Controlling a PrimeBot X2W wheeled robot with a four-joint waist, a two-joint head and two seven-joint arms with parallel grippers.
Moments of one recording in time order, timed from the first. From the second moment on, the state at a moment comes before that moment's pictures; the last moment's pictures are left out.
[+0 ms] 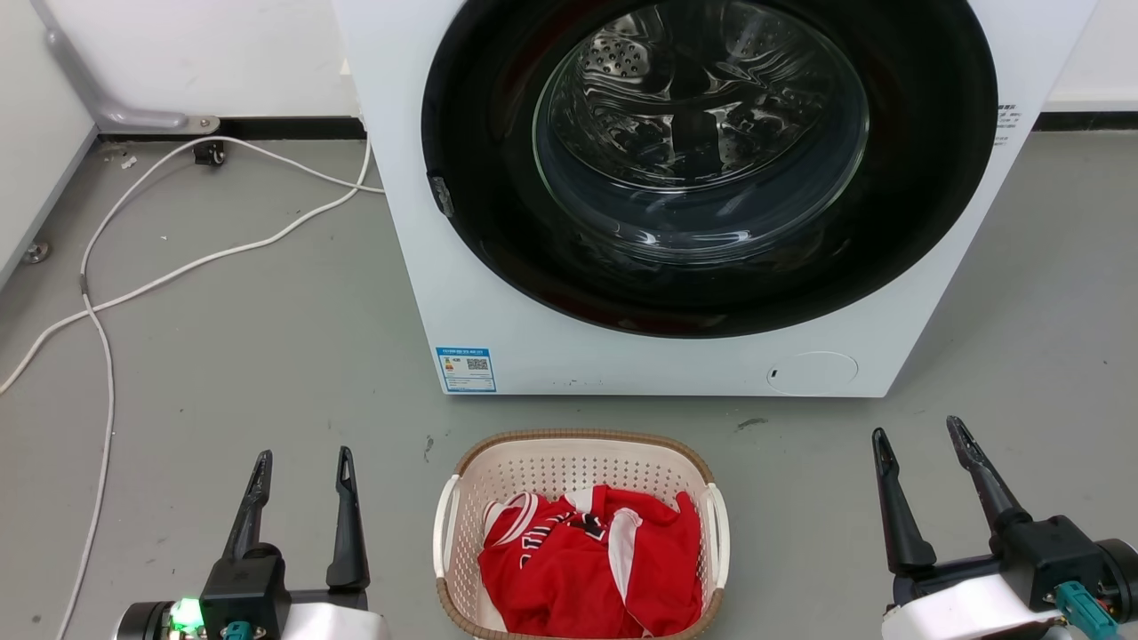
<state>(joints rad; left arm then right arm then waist) 0.09 0.06 -0.01 0.01 -0.01 0.05 -0.26 0.05 -0.05 -0.02 0.05 -0.02 0.13 -0.26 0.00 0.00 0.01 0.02</state>
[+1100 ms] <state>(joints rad) -0.16 0.07 0.05 0.36 -0.05 -0.08 -0.26 -0.16 -0.05 0.15 0.30 -0.08 0.13 -0.26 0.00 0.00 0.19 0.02</state>
